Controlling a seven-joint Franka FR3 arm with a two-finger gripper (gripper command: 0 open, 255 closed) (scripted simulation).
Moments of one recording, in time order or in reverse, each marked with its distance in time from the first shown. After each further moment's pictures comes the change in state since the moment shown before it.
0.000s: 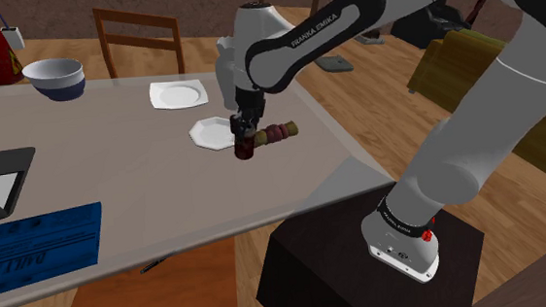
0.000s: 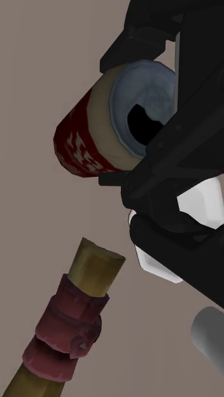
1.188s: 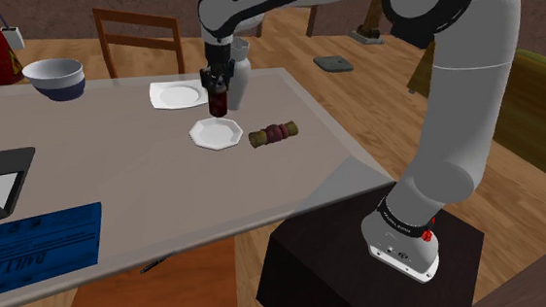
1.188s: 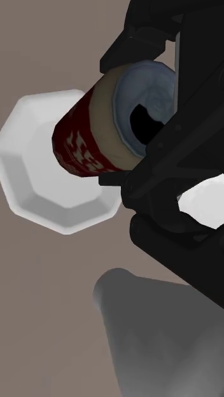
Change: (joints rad) arm -0.067 0.449 -0.072 0.725 -0.073 -0.282 -0.110
